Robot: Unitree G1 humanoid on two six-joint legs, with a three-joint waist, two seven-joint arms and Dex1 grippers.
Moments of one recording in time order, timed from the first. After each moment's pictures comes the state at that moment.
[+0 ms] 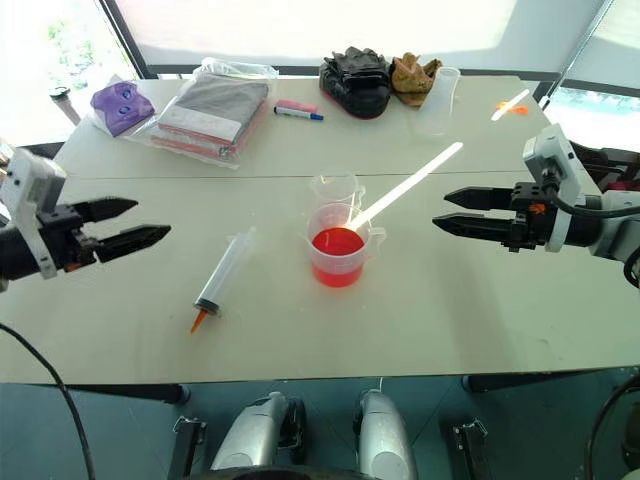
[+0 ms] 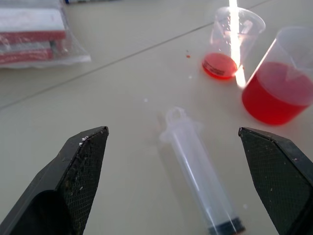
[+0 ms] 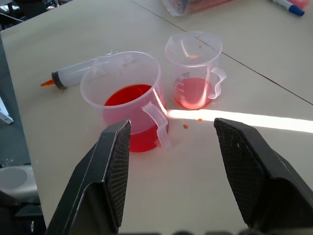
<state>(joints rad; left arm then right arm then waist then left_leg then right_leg) -0.27 1.05 0.50 -0.41 -0.93 1.07 -0.63 -0.45 -1.08 -0.27 -0.11 0.73 0.82 1.17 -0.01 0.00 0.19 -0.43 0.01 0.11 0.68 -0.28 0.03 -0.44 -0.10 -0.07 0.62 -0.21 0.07</state>
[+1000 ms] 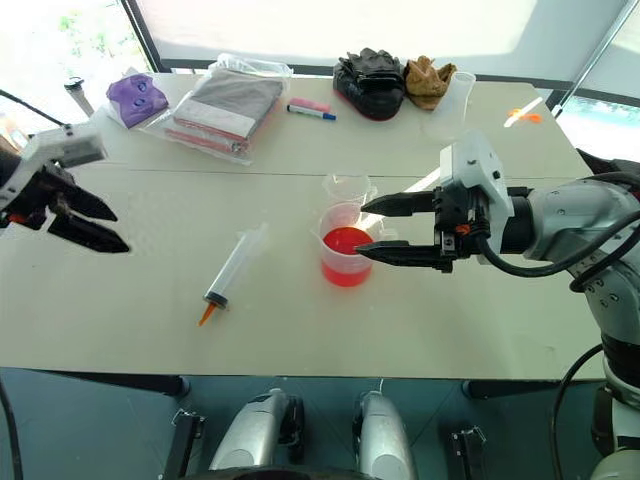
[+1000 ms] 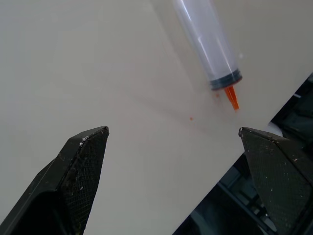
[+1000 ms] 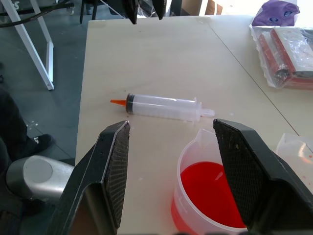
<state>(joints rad) -1.32 1.34 -0.76 0.15 -0.28 1.17 -1.60 -0.54 -0.98 -0.17 -0.48 0.87 0.81 1.05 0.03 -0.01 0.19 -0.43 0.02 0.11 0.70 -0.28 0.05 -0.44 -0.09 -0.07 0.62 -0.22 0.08</state>
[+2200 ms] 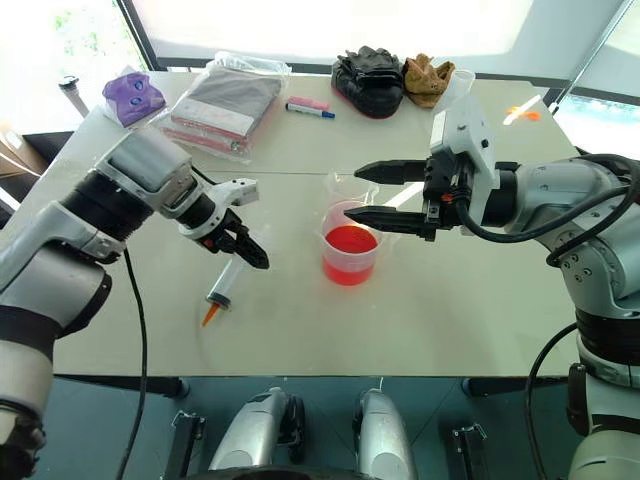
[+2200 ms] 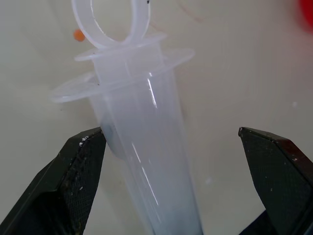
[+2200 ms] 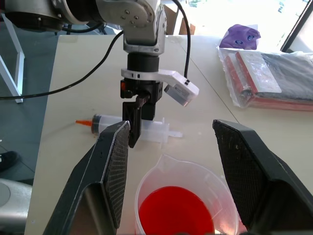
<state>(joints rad) -1.30 0.62 -0.74 0.49 -0.46 1.60 -0.98 -0.66 -0.89 -0.10 -0.40 0.79 0.76 0.99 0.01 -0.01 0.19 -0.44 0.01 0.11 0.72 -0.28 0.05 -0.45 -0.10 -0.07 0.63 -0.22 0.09</state>
